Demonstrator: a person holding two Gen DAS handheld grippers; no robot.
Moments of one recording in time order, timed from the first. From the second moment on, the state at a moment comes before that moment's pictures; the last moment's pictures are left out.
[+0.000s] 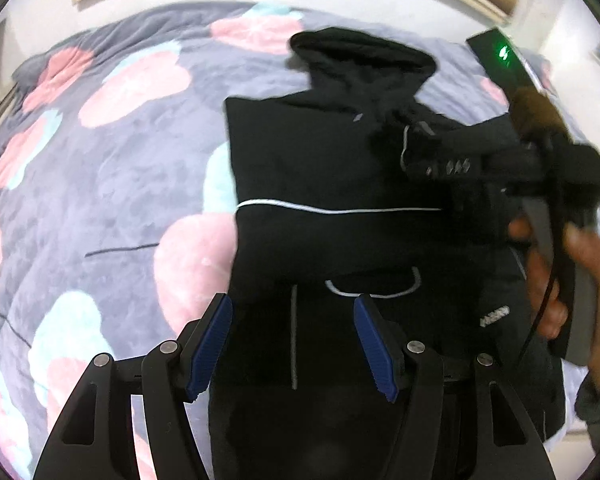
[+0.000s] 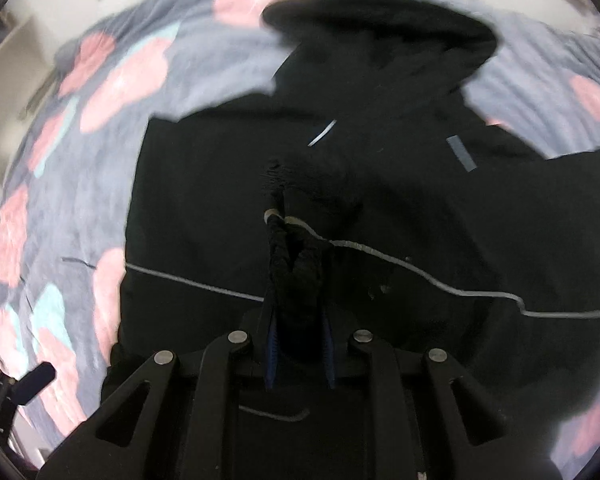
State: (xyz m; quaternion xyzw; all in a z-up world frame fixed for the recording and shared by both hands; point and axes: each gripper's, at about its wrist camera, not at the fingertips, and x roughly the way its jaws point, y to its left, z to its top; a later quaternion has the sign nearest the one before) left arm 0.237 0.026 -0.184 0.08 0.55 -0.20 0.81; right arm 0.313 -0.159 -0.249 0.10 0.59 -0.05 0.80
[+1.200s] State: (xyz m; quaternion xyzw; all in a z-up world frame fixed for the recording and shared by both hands) left arm 0.347 -0.114 -0.279 -0.06 0.61 -0.33 0.72; right arm 0.213 -0.375 -0.255 0.15 0.57 -0.17 0.79
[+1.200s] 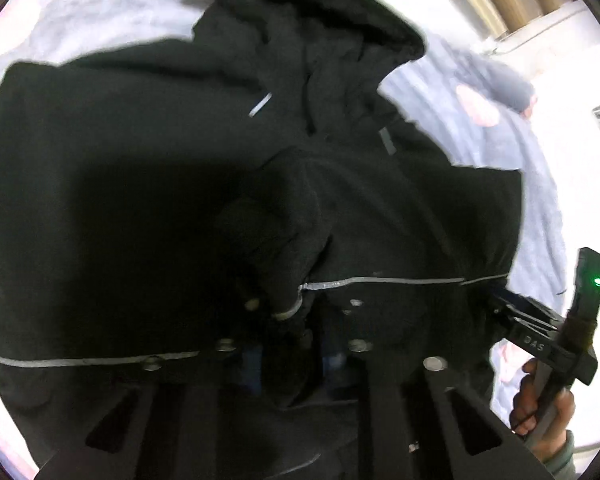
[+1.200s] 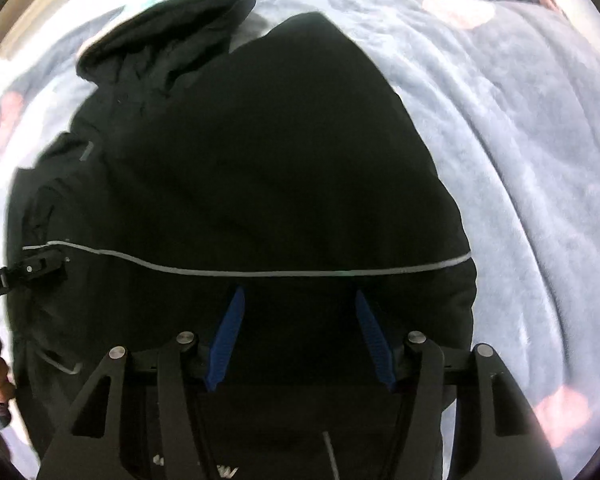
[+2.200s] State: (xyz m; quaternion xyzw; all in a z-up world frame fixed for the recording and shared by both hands) left arm 0.346 -0.001 -0.236 -0.04 0.58 -0.23 0.78; right arm 0.210 -0.381 -0.242 0.17 0.56 -0.16 0.80
